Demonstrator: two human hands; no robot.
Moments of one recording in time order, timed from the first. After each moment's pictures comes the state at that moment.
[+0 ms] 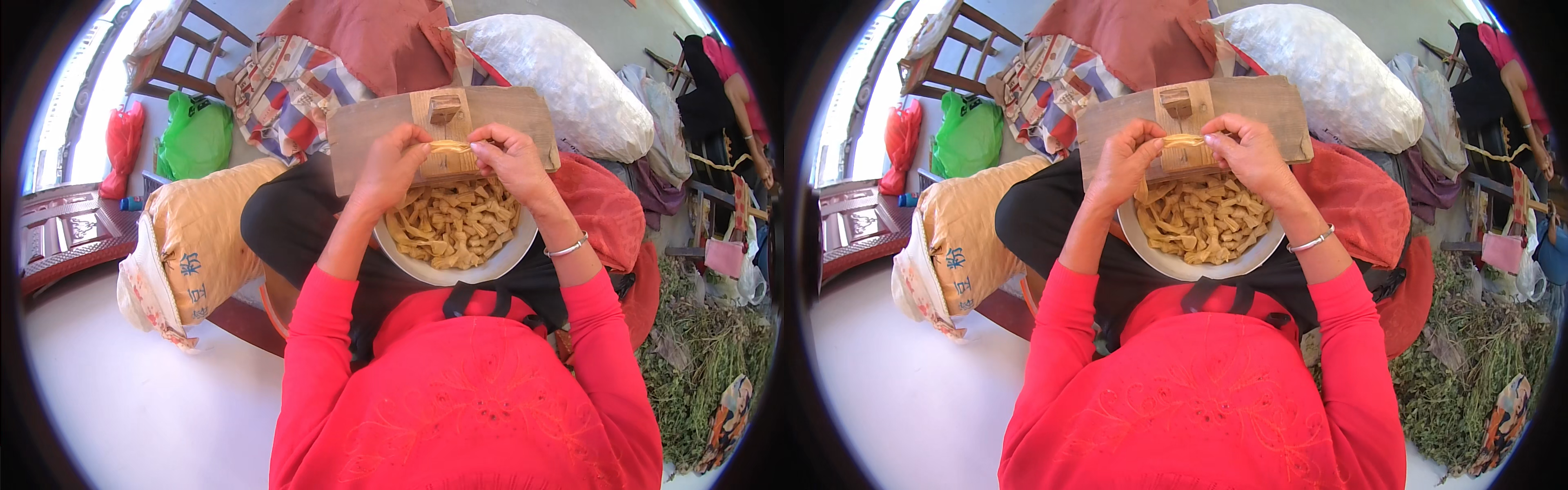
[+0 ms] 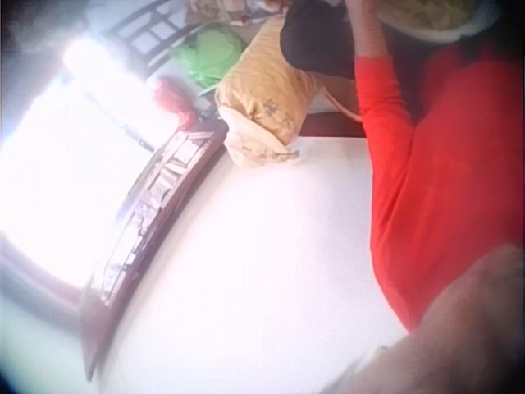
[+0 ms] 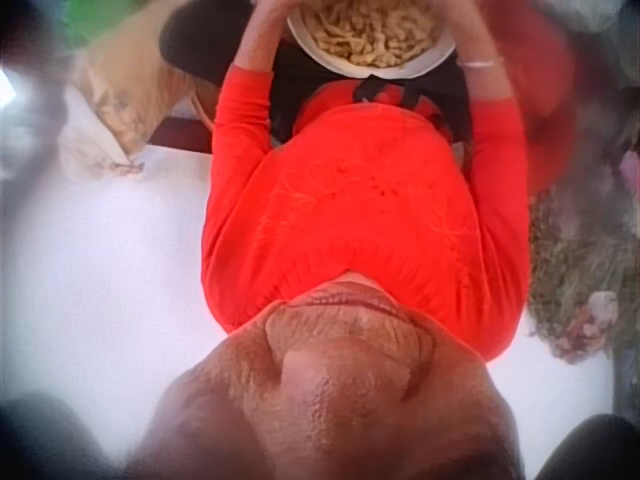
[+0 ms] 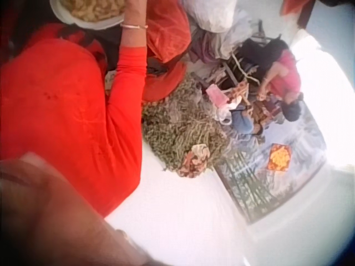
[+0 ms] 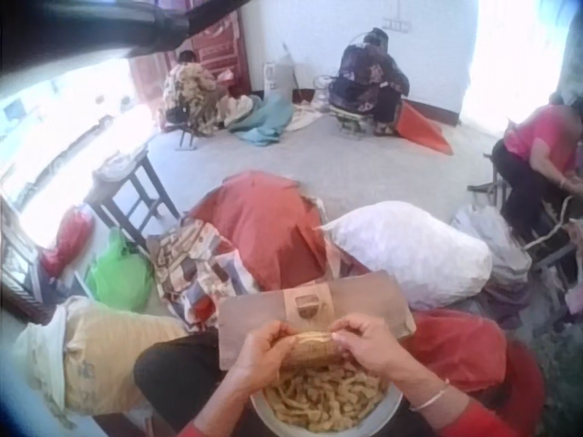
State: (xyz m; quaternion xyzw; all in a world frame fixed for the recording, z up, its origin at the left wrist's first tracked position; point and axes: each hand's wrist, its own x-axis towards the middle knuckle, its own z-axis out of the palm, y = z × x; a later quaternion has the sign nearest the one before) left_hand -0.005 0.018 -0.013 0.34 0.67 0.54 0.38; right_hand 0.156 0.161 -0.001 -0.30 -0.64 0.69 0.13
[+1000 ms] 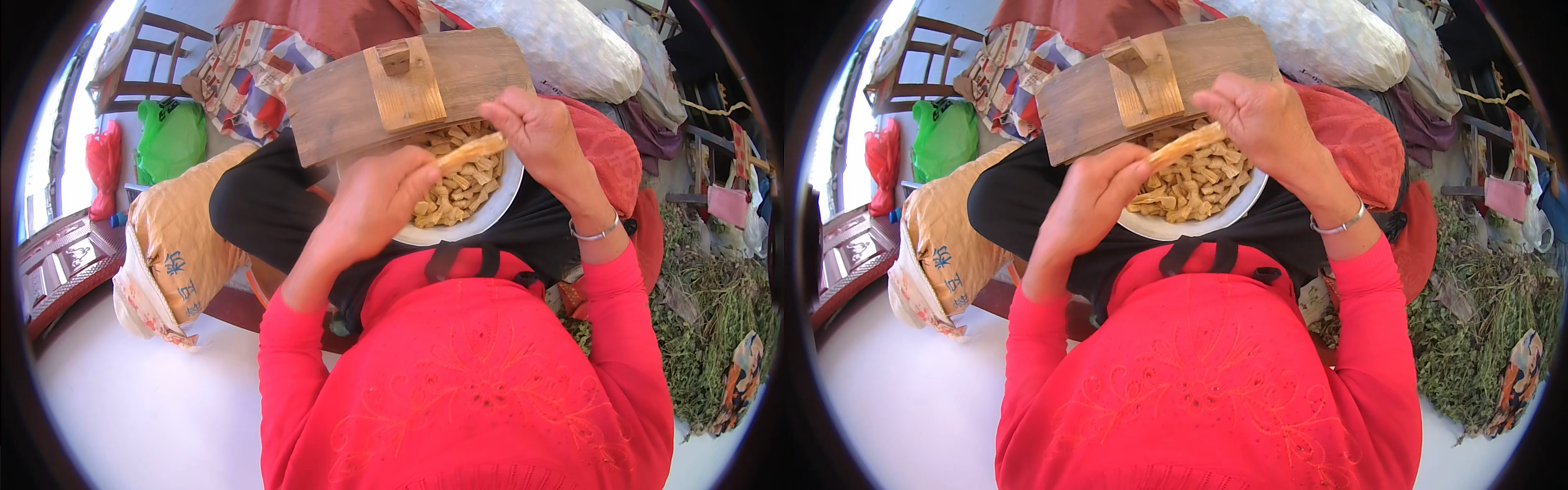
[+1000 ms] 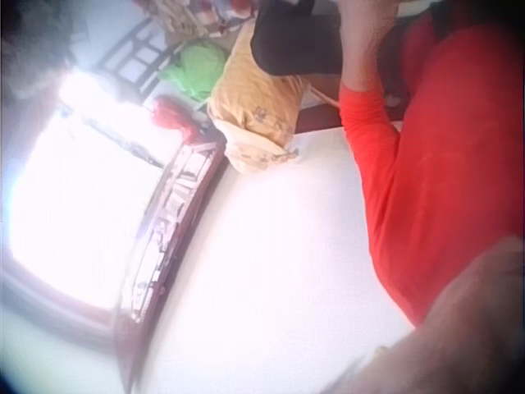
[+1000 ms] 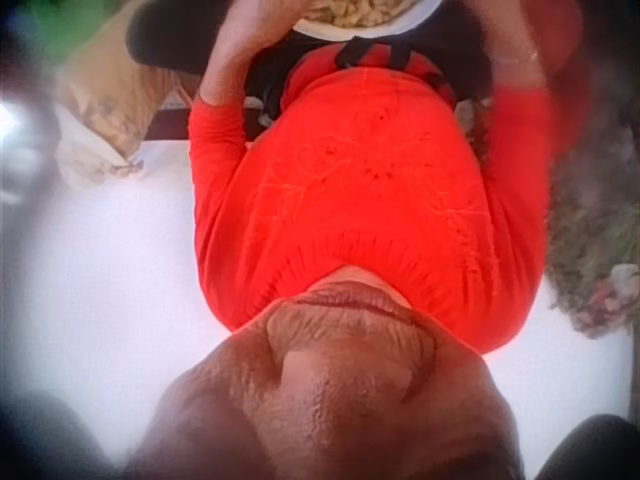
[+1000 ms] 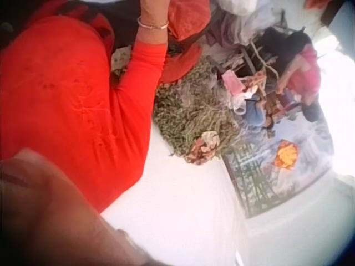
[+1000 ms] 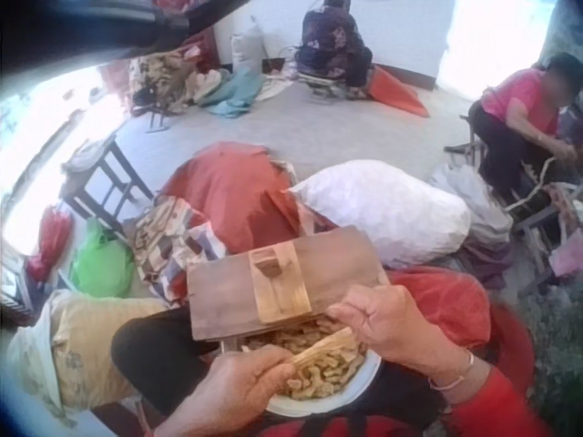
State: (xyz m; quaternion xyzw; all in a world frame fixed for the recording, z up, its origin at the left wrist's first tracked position) left_hand 0.059 -0.021 0.076 0.49 0.67 0.39 0.40; right_hand 0.214 0.153 0.057 -0.22 -0.89 0.34 0.22
